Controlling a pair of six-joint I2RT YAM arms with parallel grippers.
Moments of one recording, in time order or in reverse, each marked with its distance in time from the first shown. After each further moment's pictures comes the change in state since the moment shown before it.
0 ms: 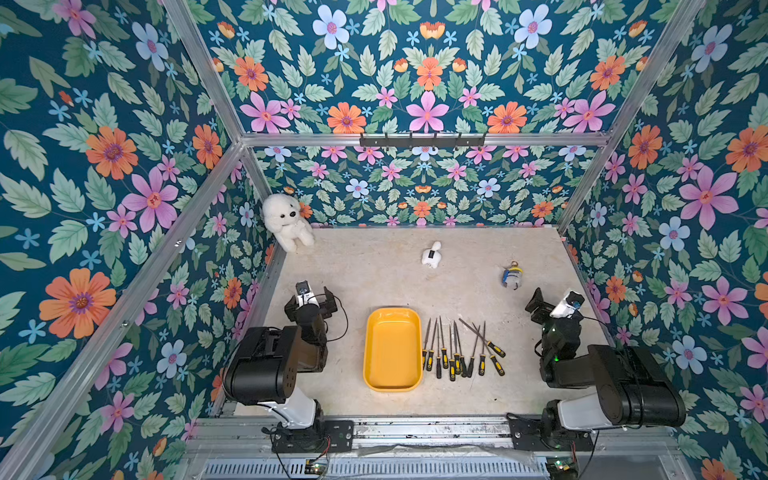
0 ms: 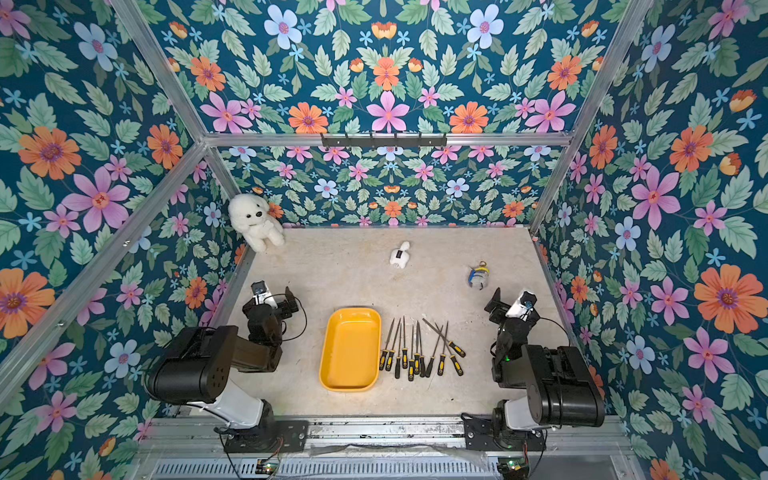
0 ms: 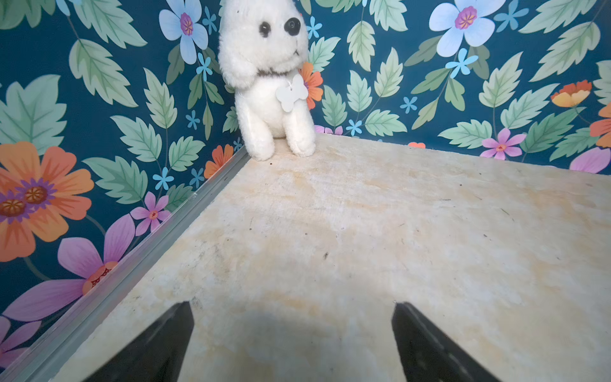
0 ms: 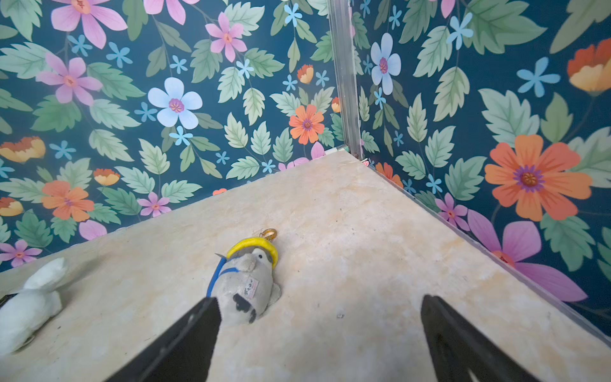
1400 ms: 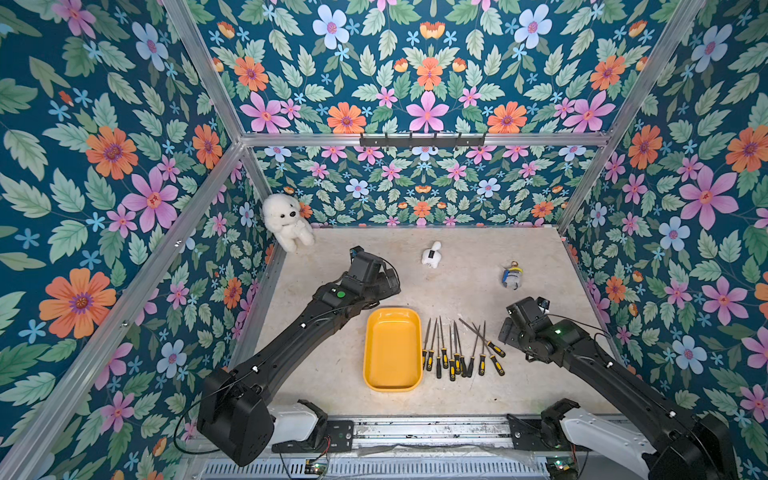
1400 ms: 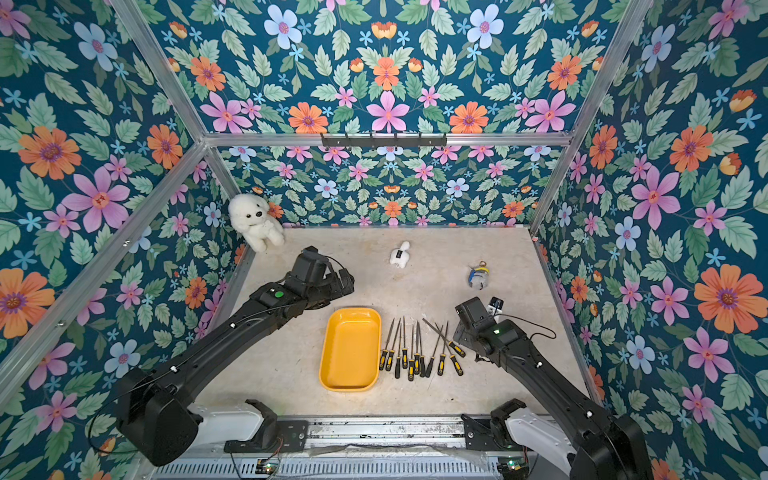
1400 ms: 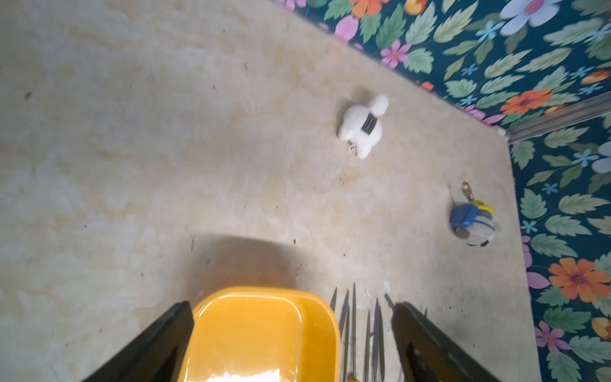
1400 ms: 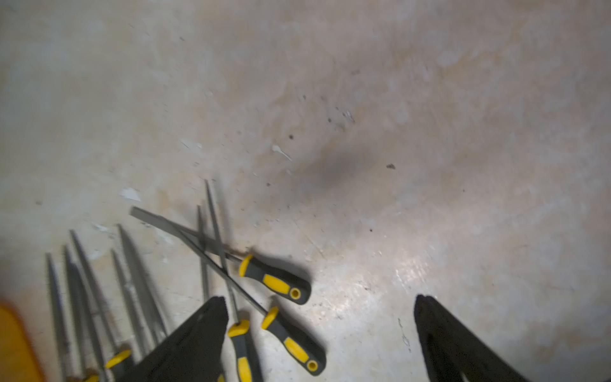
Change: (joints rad) left arm -0.578 -0.272 0.835 -1.729 0.191 -0.705; right arm 0.533 -0.370 0.589 -2.164 -0.001 0.676
